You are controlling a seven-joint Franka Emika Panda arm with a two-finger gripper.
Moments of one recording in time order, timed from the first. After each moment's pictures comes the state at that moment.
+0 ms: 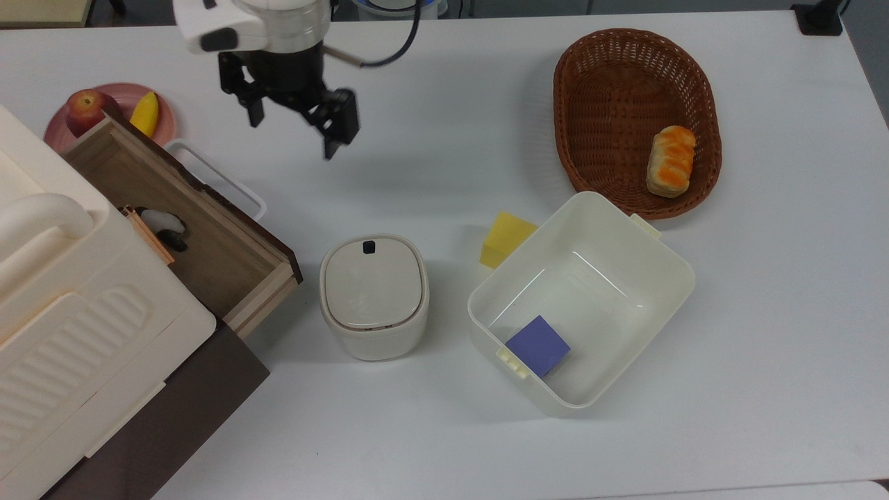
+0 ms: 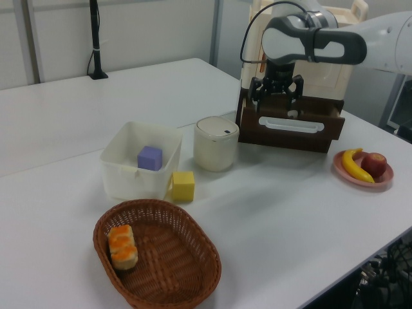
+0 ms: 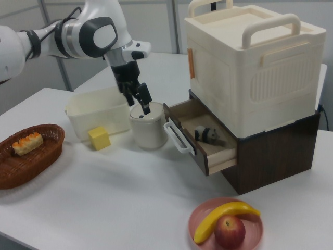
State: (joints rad) arm -0.01 0.20 -0.06 -1.58 -0.11 1.87 0.33
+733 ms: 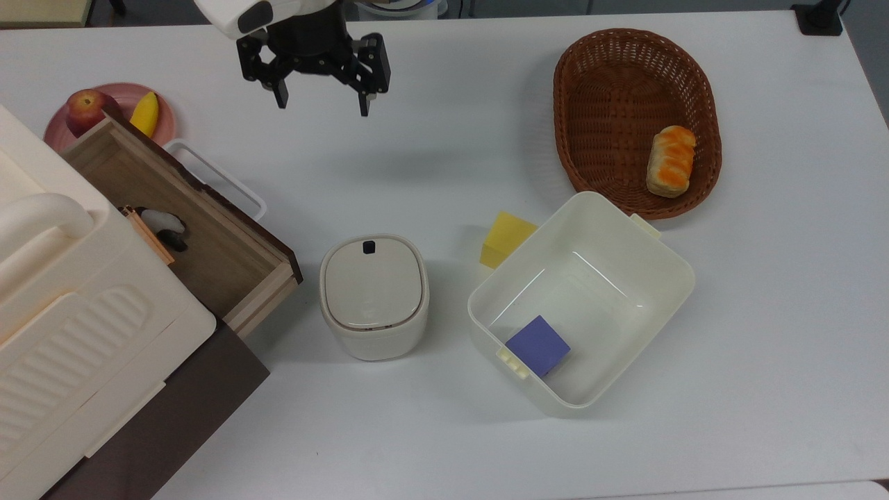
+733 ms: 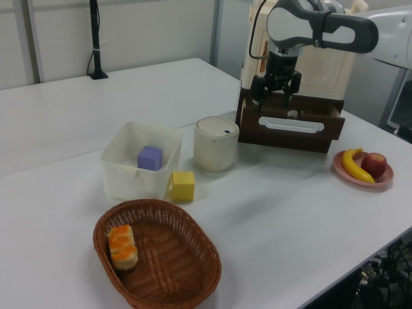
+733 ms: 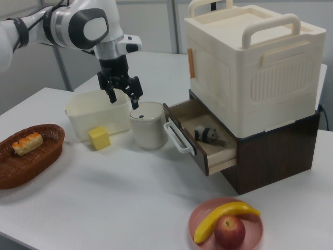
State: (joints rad) arm 0.00 0.14 -0.06 -1.58 -0.01 1.77 0.03
